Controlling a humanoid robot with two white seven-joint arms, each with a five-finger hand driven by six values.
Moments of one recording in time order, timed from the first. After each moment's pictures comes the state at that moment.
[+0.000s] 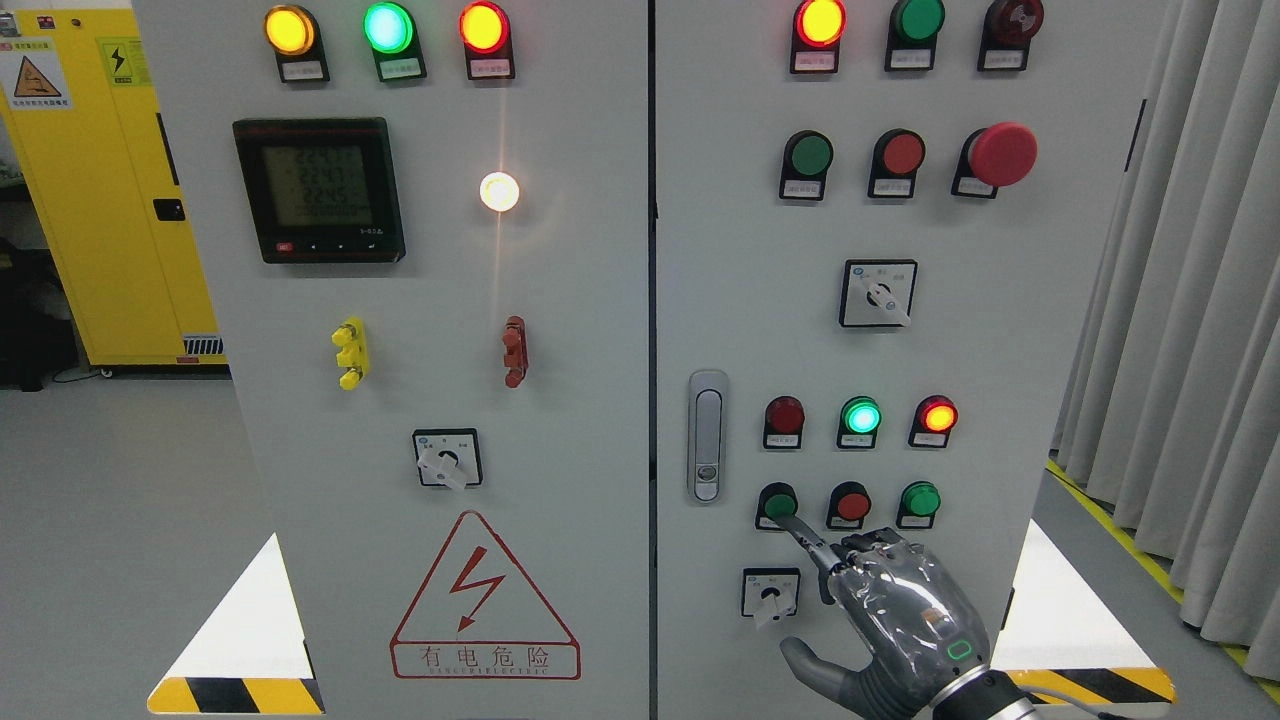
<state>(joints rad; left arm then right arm) 0.00 -0.11 -0.15 0.00 0.09 -0.12 -0.01 -0.30 -0.21 0.13 -1.82 1.14 -0.22 0.18</state>
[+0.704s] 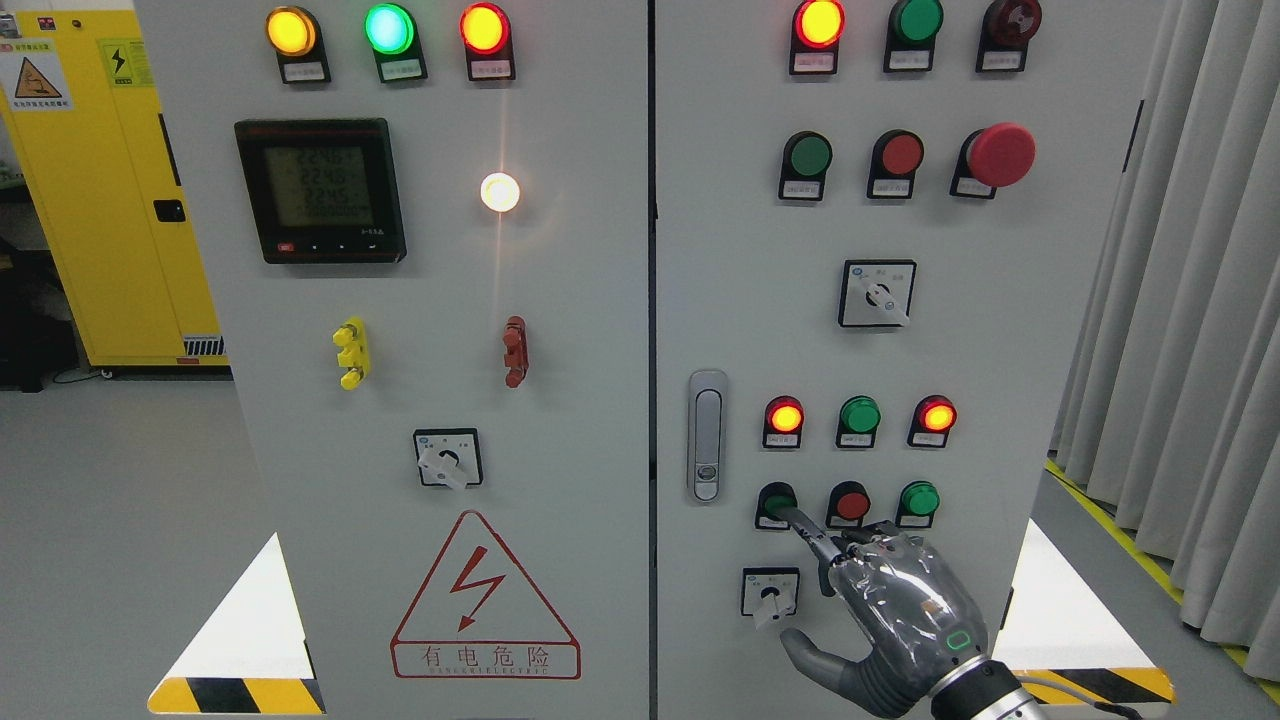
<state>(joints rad) 0.00 -0.11 -0.15 0.00 0.09 -0.12 -0.01 -0.32 -0.21 0.13 -1.78 1.13 -0.22 0.17</state>
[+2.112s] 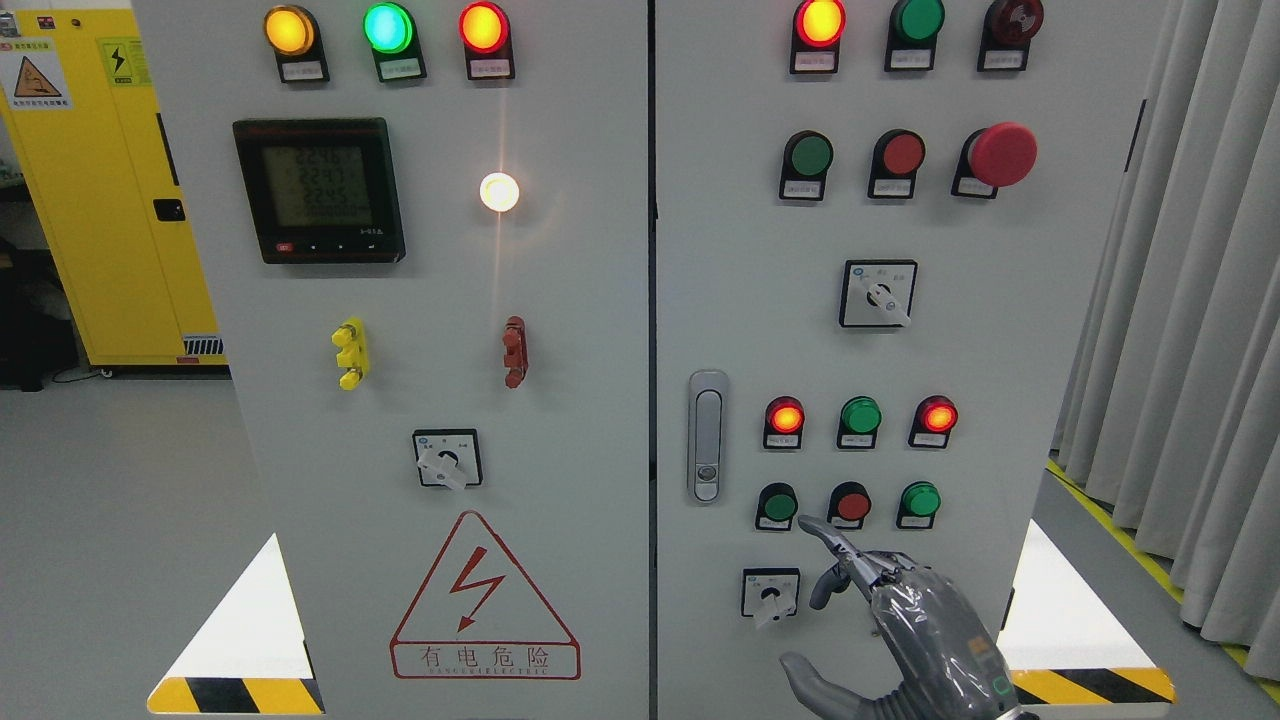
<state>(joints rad) 0.00 -0.11 -0.15 0.00 0.09 -0.12 -0.01 -0.16 -0.19 0.08 -1.90 0.50 -0.22 0.21</state>
